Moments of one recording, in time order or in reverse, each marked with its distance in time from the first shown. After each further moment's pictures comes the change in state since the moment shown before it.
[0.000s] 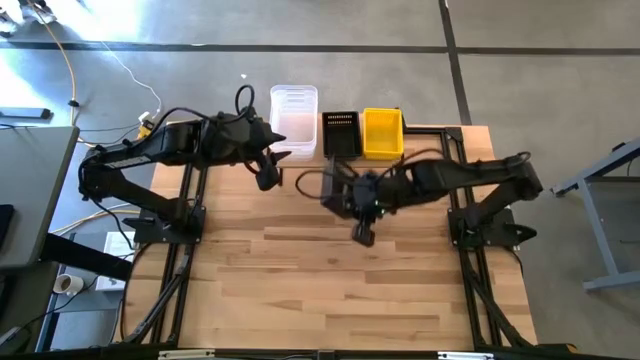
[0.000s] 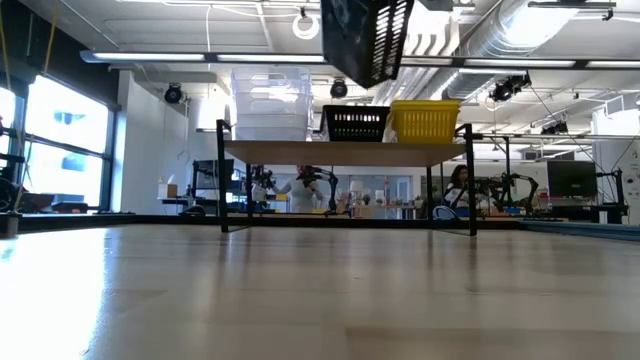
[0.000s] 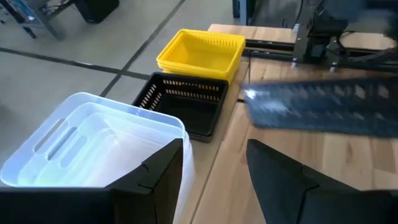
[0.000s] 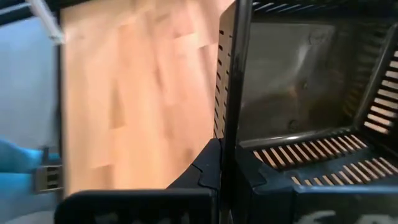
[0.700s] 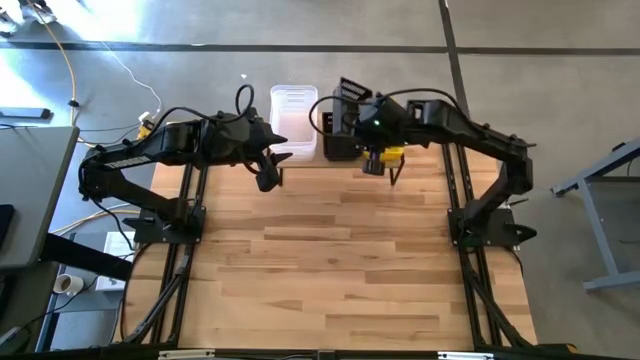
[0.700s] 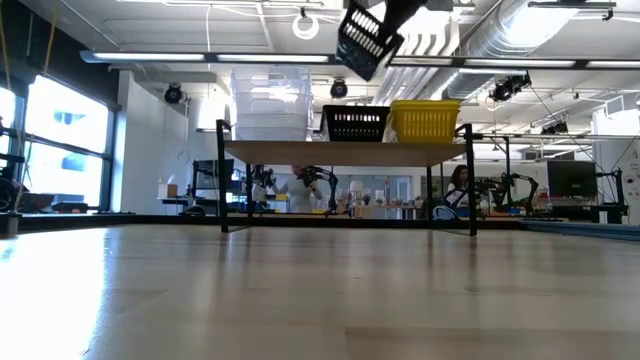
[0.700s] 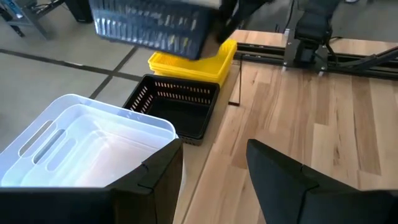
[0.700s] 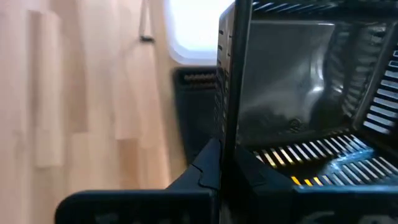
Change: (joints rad) left arm 0.005 0.000 0.000 0.011 0.038 -0.017; right arm -0.400 0.029 0.189 -0.168 0.136 -0.677
